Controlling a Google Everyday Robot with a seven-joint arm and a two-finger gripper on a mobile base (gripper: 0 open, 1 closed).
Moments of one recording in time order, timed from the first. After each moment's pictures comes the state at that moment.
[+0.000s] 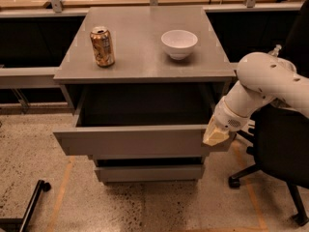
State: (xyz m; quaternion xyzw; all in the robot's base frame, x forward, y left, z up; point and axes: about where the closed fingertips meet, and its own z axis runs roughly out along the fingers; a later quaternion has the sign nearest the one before) arm 0.526 -0.178 0.702 -0.63 0.76 0.12 0.11
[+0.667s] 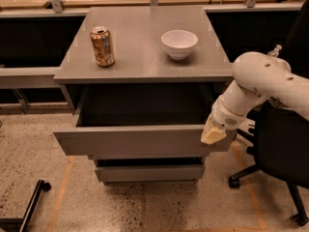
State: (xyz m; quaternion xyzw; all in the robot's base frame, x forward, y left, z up) arm 0.532 -0.175 0.699 -0.63 0.76 0.12 0.11
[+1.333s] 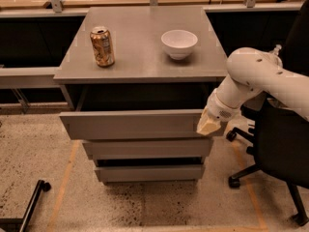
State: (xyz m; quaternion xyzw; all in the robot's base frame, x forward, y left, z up) arm 0.571 -0.167 0.696 -0.64 0.75 0.10 0.13
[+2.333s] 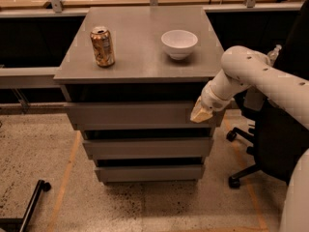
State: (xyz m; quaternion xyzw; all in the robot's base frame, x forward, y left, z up) arm 0.642 -0.158 0.679 -0.65 0.73 0.10 0.18
